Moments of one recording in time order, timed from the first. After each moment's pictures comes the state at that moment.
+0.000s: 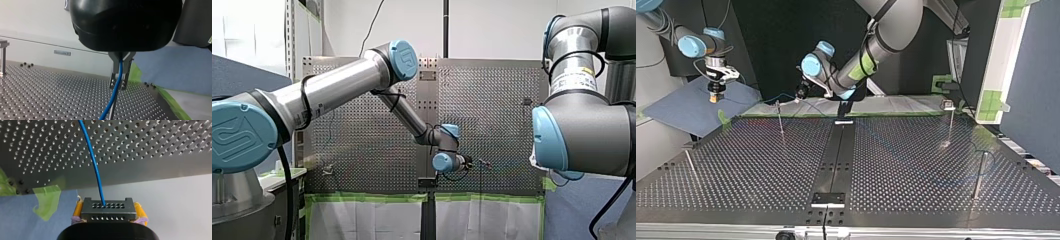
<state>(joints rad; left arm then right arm) -0.75 -2.64 -1.18 -2.61 -1.70 -1.65 1.42 -0.73 1.77 -0.99 1.24 1.72</state>
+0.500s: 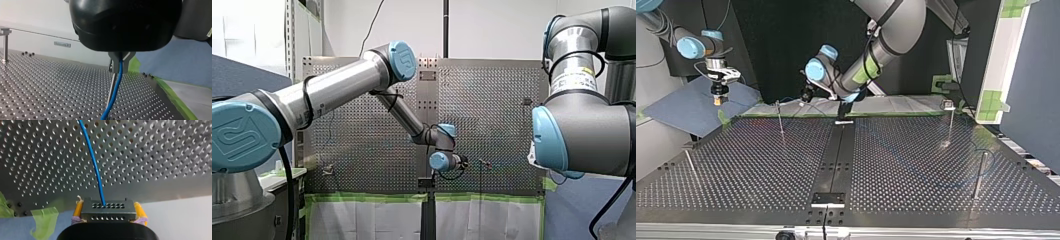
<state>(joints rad) -0.72 -2.64 -1.18 -2.63 -1.70 -1.66 1.42 -0.73 1.76 -0.99 1.12 1.72</state>
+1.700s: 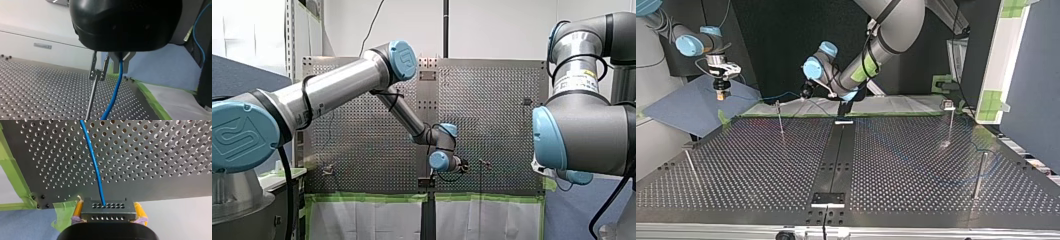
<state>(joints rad) -0.73 -2.64 -1.18 -2.71 -1.70 -1.59 1.38 -0.69 1.75 -0.95 1.07 1.68</state>
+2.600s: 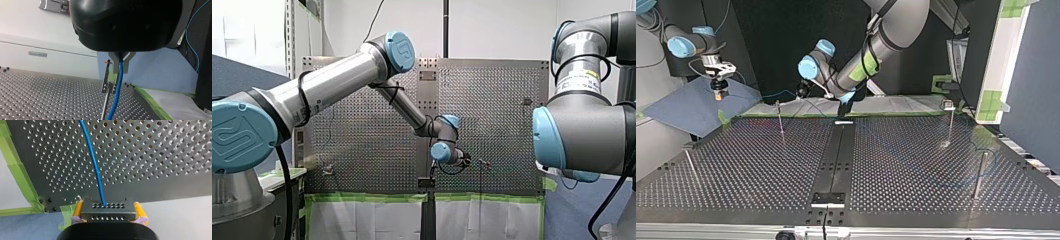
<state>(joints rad) -0.75 -2.58 -1.19 -2.78 -1.70 -1.54 1.35 -0.69 1.72 -0.87 0.98 1.71</state>
